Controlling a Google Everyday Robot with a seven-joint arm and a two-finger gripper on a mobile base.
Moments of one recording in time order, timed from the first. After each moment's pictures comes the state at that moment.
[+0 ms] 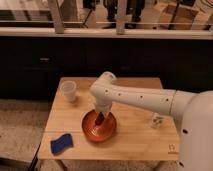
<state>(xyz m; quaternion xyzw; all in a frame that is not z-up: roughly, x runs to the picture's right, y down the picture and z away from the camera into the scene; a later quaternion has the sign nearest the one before) -0.017 0.147 0.809 -0.26 -0.19 -0.47 0.82</state>
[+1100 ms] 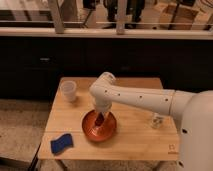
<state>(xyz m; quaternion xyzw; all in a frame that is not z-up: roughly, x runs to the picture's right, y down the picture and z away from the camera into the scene) -0.020 0.148 0.808 -0.26 -0.19 -0.47 0.82</state>
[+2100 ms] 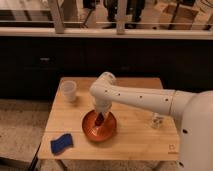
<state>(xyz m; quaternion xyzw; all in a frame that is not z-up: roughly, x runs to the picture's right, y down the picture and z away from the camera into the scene) -0.019 0.148 0.807 -0.26 -0.19 -0.47 0.82</state>
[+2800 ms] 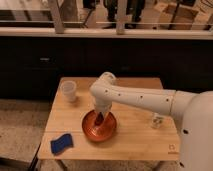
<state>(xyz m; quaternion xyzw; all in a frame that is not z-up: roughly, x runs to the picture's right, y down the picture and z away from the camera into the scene) -0.019 0.149 0.807 -0.26 -0.19 -0.47 0.82</state>
